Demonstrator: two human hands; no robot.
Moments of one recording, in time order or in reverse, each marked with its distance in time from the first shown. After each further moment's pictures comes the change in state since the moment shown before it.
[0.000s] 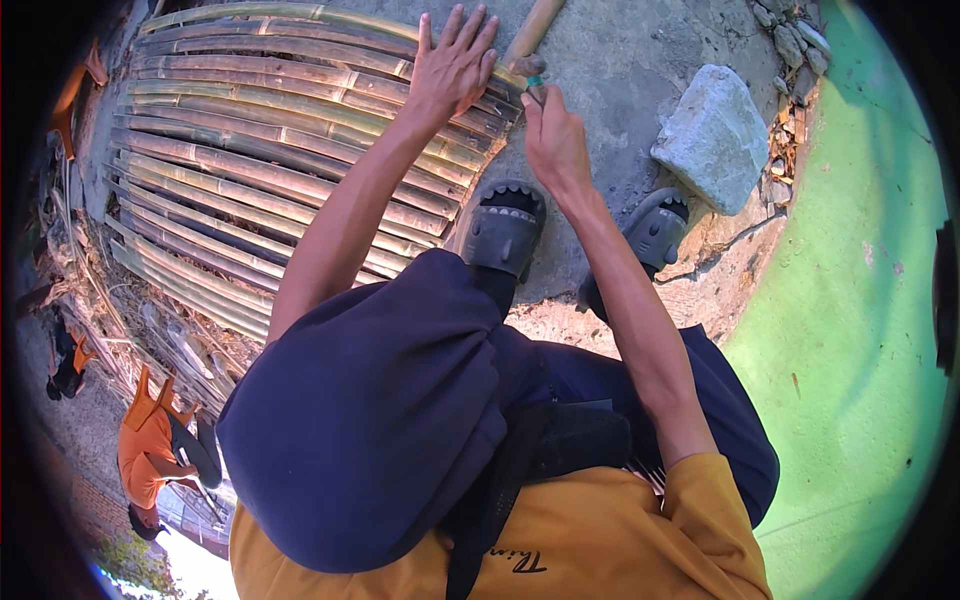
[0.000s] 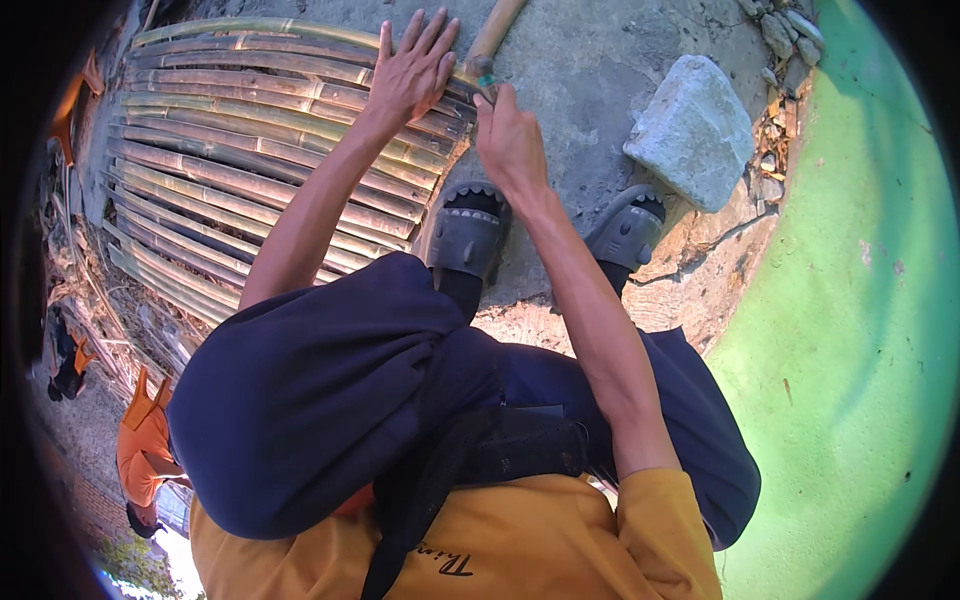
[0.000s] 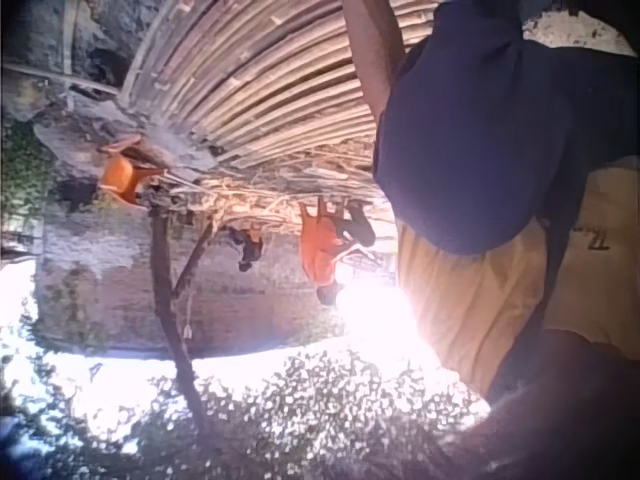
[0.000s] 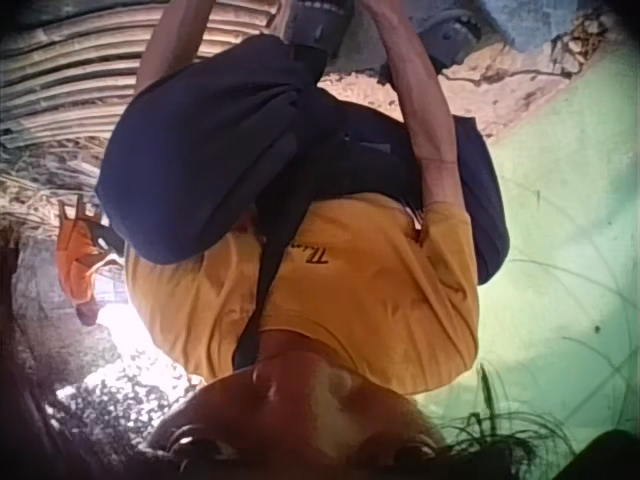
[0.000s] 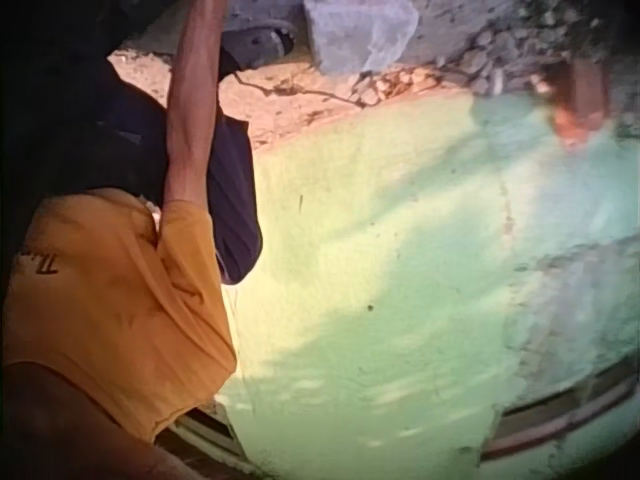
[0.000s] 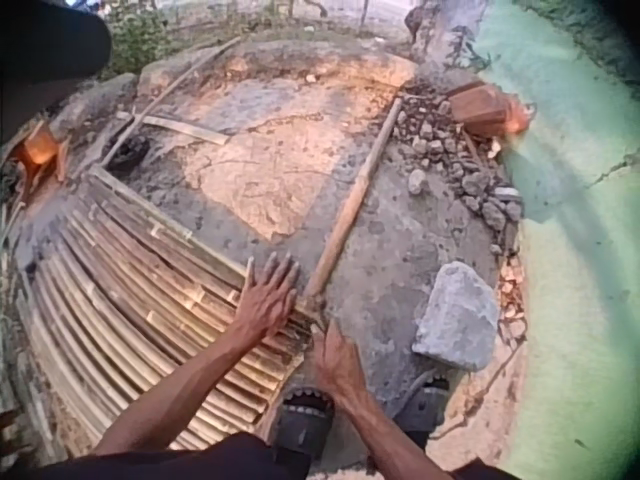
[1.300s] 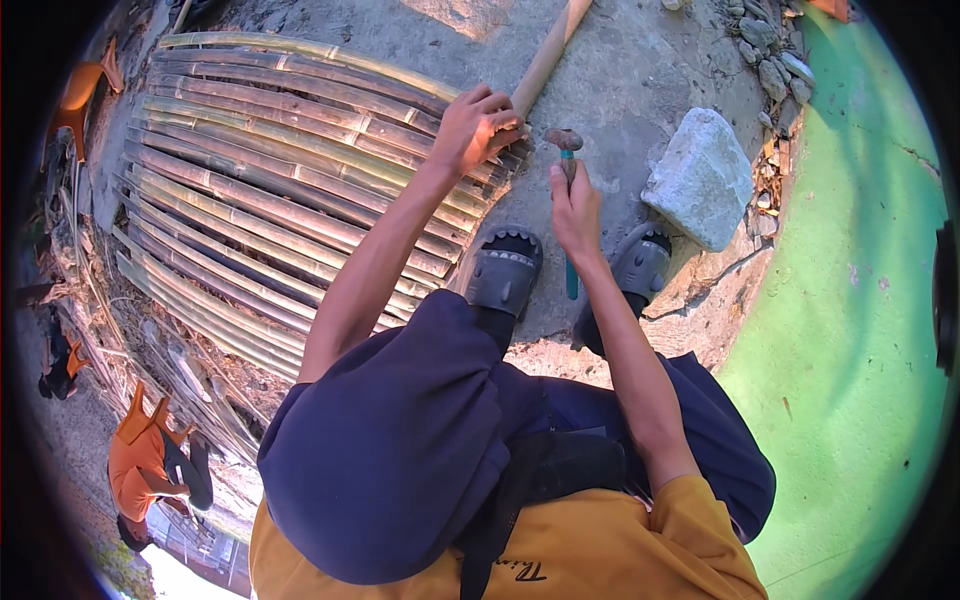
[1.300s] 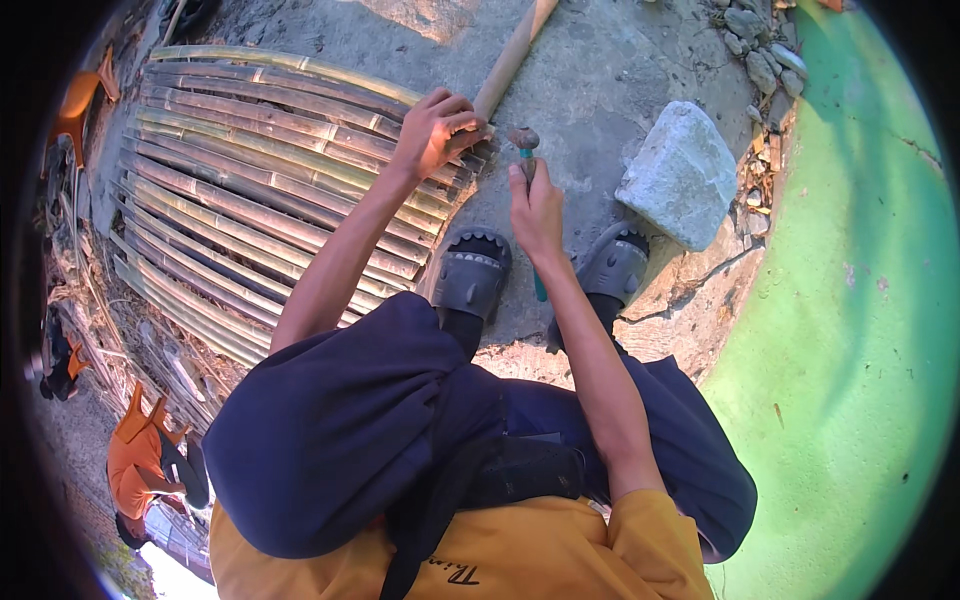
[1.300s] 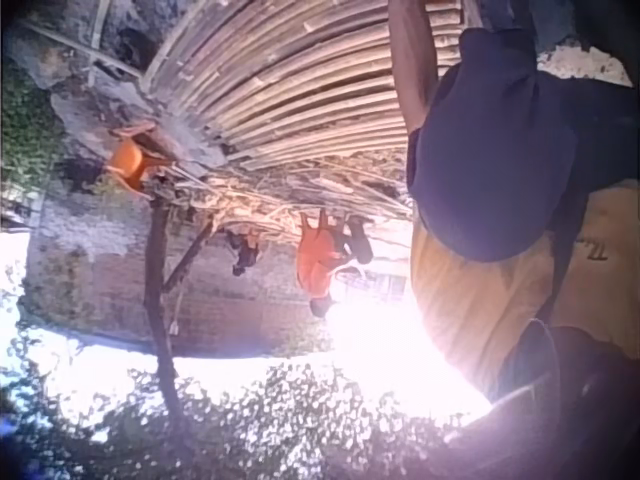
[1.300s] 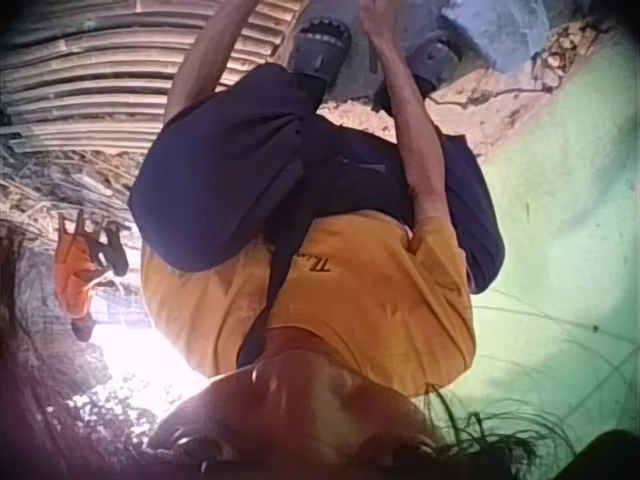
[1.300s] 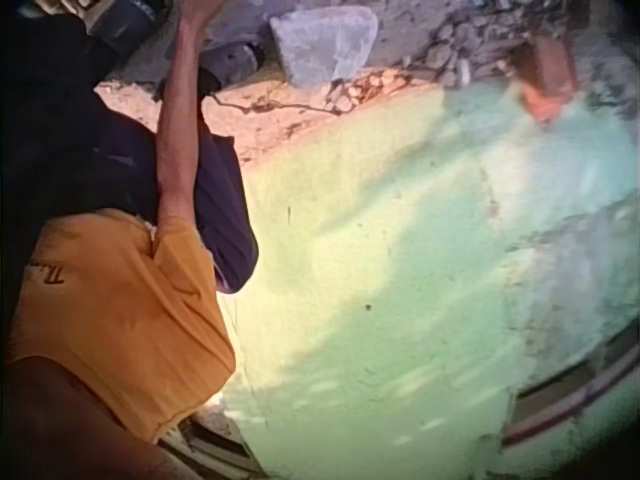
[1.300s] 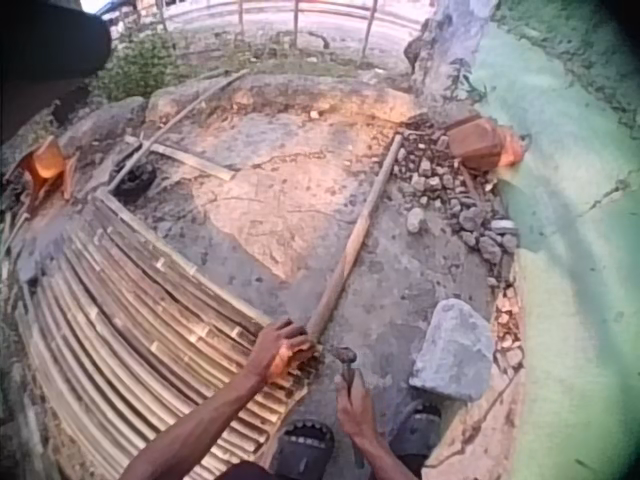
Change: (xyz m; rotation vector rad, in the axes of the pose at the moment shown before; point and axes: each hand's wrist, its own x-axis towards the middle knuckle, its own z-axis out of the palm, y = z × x) left_hand 0.004 0.014 -0.017 -0.503 0.272 0.207; right_hand -0.027 0.024 -0.015 0.265 0.074 0.270
